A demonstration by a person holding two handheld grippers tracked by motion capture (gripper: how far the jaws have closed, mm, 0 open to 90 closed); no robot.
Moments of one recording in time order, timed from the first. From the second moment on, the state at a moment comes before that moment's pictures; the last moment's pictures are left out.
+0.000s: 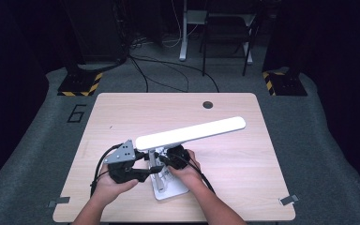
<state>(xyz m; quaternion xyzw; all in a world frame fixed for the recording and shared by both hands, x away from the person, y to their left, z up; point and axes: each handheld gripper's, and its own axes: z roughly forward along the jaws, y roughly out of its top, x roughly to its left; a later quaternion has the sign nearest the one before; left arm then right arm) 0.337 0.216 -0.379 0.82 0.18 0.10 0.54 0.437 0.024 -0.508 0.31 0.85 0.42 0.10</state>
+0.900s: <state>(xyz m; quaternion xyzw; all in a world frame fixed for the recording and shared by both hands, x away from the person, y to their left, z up) 0.336 0.215 -0.378 0.82 0.18 0.10 0.53 0.434 0.042 -0.507 0.23 0.87 0.42 0.09</state>
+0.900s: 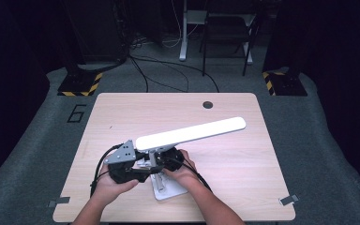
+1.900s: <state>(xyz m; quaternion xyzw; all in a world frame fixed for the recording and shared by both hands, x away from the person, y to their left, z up) 0.341 0.225 -0.376 0.83 0.15 0.09 0.53 0.467 0.030 -0.508 0.32 0.86 0.39 0.12</state>
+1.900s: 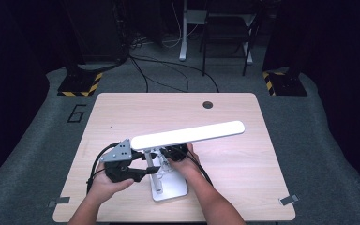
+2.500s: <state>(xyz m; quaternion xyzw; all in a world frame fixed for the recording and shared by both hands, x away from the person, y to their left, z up) 0.342 0.223 -0.377 0.83 0.15 0.08 0.53 0.470 0.028 -0.505 0.34 0.85 0.38 0.11</state>
